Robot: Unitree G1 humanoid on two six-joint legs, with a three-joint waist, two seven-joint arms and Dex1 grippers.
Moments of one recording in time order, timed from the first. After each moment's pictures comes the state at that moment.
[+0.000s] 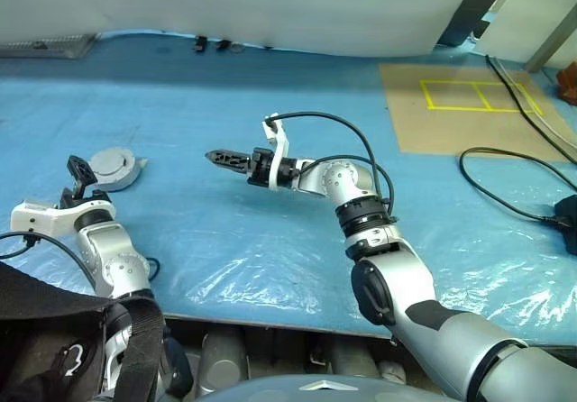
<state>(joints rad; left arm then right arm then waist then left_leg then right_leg) -0.29 0.09 0.62 0.15 -0.80 -0.16 -0.05 -0.91 0.12 -0.03 0.55 0.55 0.85 0.67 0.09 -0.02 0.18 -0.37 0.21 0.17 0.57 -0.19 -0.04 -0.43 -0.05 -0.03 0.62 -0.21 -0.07</state>
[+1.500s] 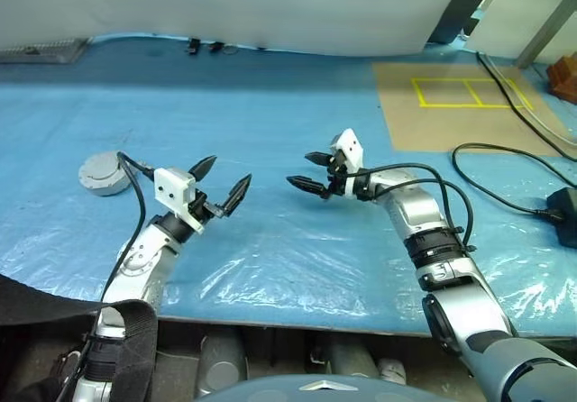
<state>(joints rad) -0.06 0.30 0.04 -0.20 -0.37 0.05 -0.53 -0.69 -0.30 0.11 0.47 0.22 0.29 0.92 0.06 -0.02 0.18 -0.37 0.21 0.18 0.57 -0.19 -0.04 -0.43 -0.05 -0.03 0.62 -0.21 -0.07</state>
